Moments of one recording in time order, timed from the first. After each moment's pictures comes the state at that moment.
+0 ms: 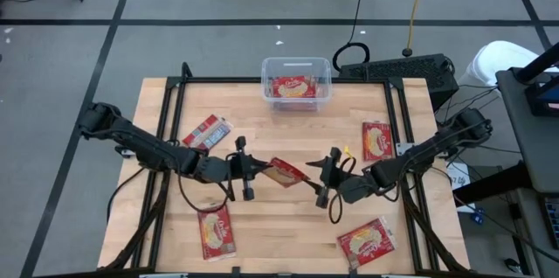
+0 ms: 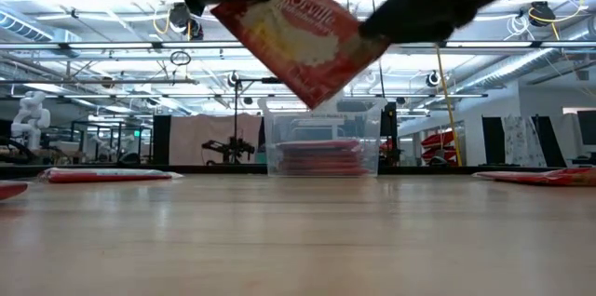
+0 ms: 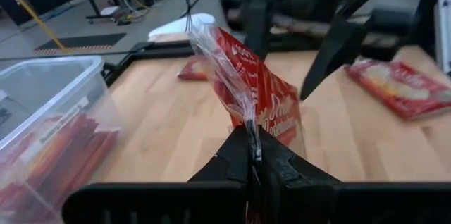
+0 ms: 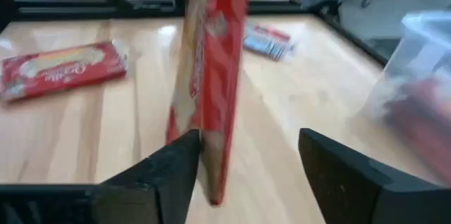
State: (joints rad) left arm -0.35 1.38 0.76 0.31 -0.53 -0.02; right arm 0.45 1.42 0.69 0.20 0.72 0.30
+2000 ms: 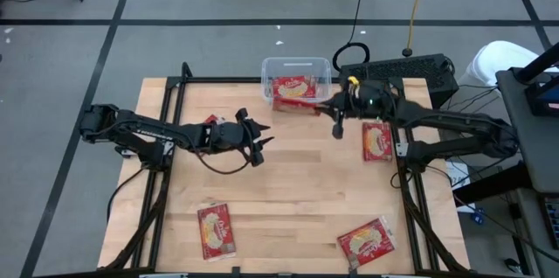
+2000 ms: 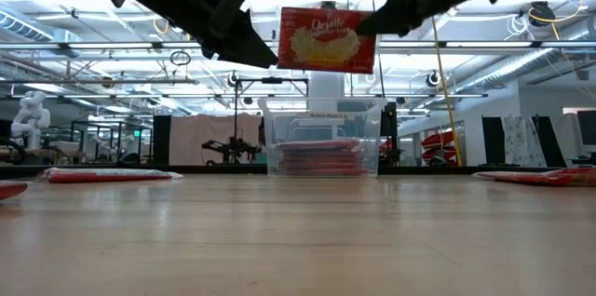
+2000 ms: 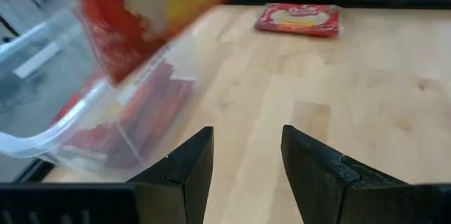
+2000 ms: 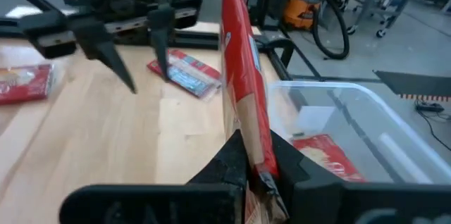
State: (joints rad) left arm -0.01 1.39 0.76 0.17 -0.36 -0.03; right arm -0.37 1.07 0.75 0.01 -0.13 -0.21
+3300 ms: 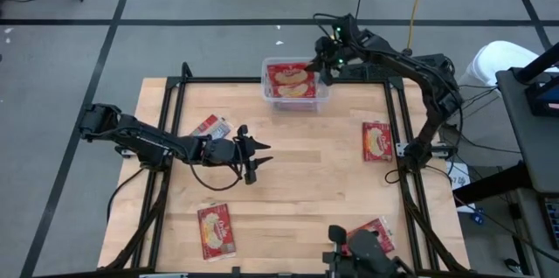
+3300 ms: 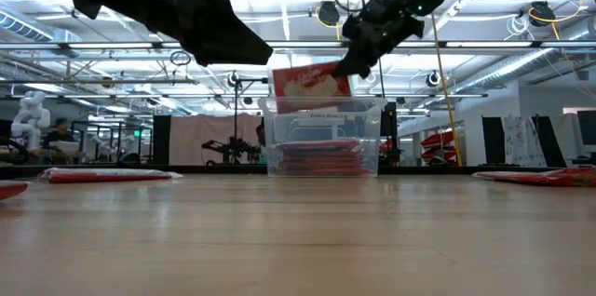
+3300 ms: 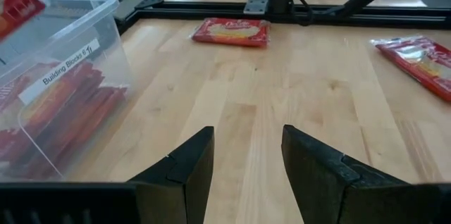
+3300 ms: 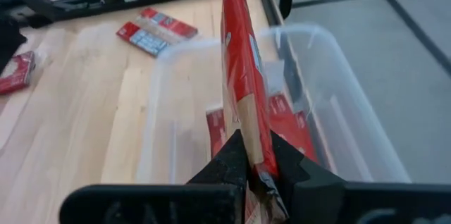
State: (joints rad) left arm -0.14 1.39 0.63 0.40 -0.32 -0.08; right arm -0.86 1.72 1.46 -0.50 -0.68 -0.41
